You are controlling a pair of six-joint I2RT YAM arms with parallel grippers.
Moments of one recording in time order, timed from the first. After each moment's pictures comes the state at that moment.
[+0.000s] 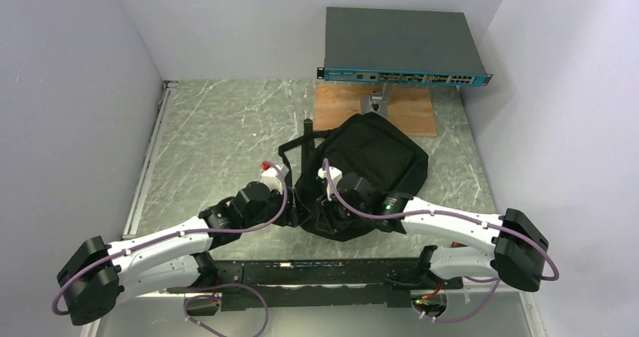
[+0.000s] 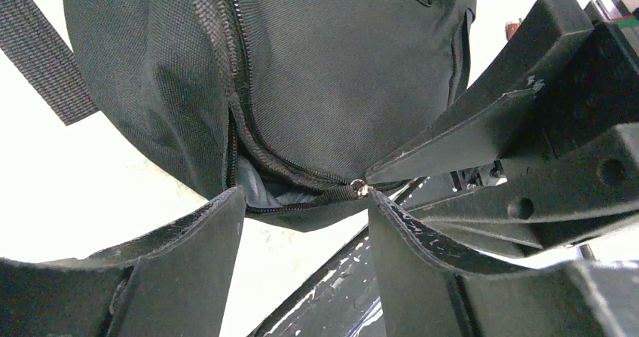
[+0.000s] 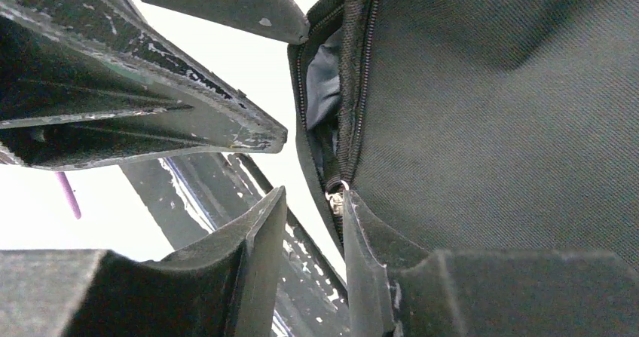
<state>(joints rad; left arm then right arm) -0.93 0.95 0.42 0.04 0.03 -0.75 1.03 1.17 0.66 -0.21 -0.15 0.43</state>
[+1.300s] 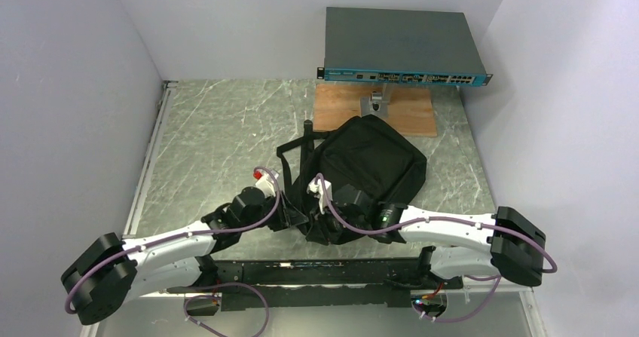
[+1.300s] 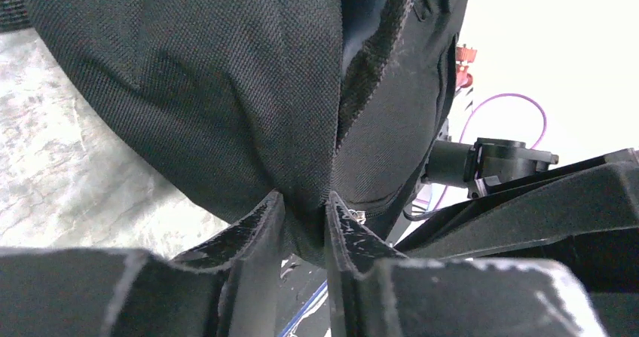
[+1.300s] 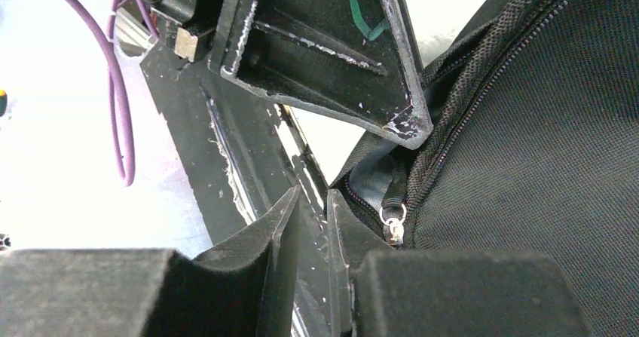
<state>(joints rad) -0.85 1.00 0.27 0.23 0.17 -1.08 1.14 1.20 0.58 0.02 -0.25 0.42</state>
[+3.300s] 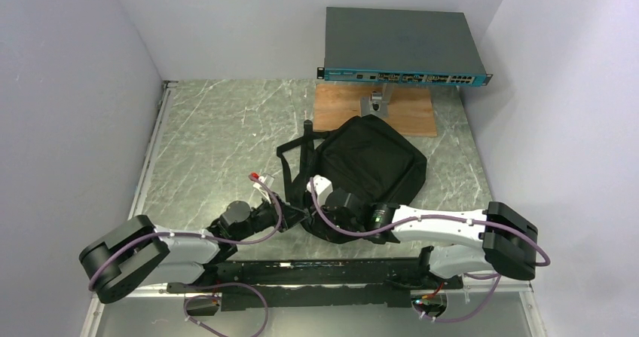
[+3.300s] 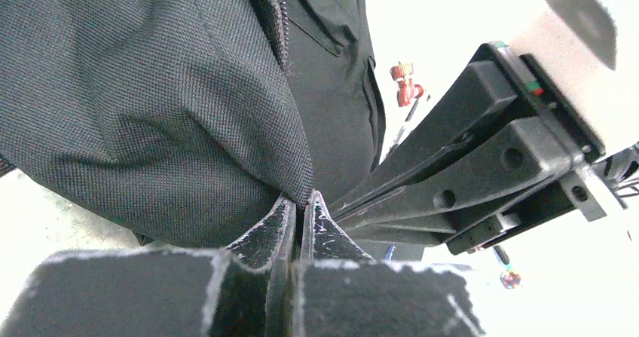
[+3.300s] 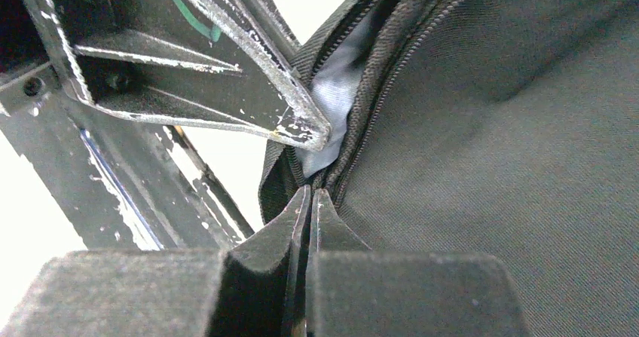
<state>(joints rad) -0.86 1.19 0.05 1.04 0.19 -0.86 1.17 1.26 0.63 -0.06 0.05 0.35</state>
